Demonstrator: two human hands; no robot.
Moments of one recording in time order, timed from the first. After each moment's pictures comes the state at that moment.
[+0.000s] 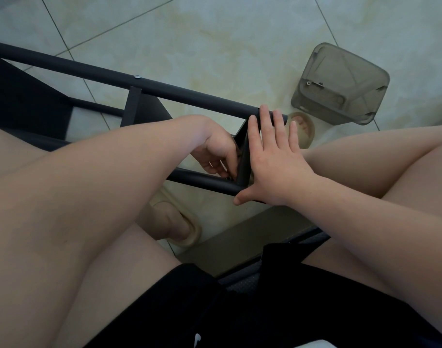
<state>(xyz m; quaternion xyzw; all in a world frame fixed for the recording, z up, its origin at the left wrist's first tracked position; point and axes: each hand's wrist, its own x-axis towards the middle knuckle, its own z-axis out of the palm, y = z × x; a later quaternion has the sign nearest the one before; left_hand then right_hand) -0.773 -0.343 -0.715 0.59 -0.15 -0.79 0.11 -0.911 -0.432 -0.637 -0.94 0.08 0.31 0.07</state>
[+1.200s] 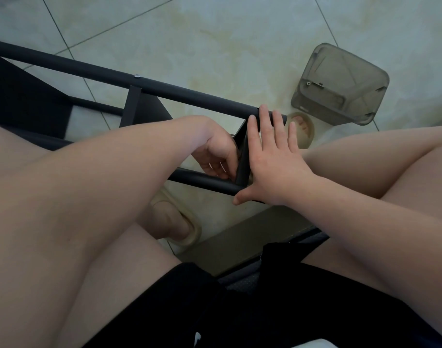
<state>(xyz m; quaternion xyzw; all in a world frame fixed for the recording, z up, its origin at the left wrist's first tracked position) -0.776 -0.343 -0.716 0.58 -0.14 -0.79 0.10 -0.911 -0.430 -0.638 -0.94 0.08 0.31 0.08</state>
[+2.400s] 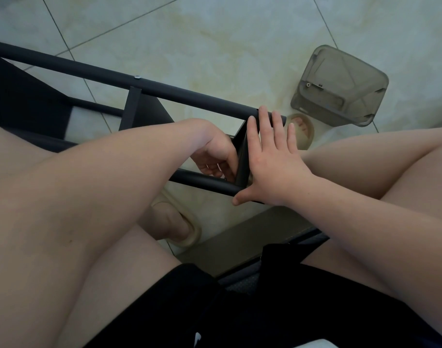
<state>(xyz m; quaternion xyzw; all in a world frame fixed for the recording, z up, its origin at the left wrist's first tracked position) -0.775 -0.342 -0.718 0.60 -0.14 -0.79 0.08 -0.910 -0.430 -0.638 -0.94 0.08 0.31 0.08</state>
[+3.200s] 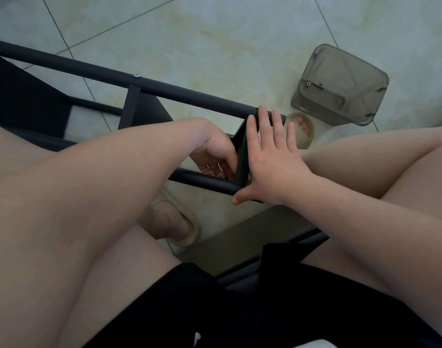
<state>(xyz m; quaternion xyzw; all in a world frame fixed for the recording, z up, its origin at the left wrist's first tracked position) -0.774 -0.339 -0.718 0.57 -0.14 -0.80 0.10 -0.909 -0.430 -0.638 -0.94 0.08 0.31 0.08</state>
